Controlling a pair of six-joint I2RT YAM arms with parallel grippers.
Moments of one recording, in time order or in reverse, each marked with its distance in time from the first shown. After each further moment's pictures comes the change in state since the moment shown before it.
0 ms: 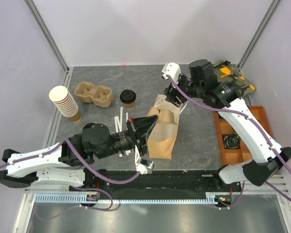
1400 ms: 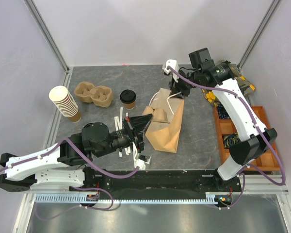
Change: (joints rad) left arm 0.061 -0.047 -0.049 -0.047 0.005 -0.026; right arm -0.159 0.265 0.246 -0.281 -0.291 -0.282
